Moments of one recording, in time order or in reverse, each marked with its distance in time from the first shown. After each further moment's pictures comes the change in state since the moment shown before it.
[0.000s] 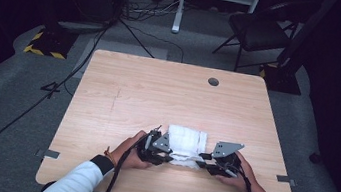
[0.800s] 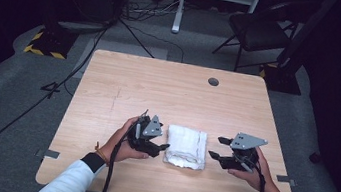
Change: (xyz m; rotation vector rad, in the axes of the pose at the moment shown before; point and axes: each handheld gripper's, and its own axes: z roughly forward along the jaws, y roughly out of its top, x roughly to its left) left arm 0.010 0.009 -0.053 -0.112 0.246 -0.115; right arm -0.014 0.012 -0.051 -0.093 -0.187 0.055
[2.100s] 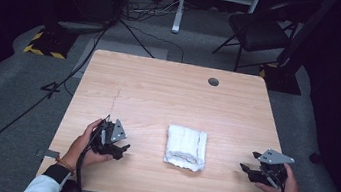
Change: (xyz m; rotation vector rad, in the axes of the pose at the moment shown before) left arm 0.017 -0.089 -0.041 0.229 0.236 -0.068; right arm -0.031 -0.097 -0.043 0.156 -0.229 0.123
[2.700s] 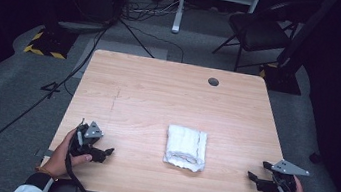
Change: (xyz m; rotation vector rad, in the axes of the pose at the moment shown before) left arm 0.027 -0.069 -0.003 -0.049 -0.125 -0.290; right arm -0.010 -0.048 -0.007 -0.052 0.002 0.202
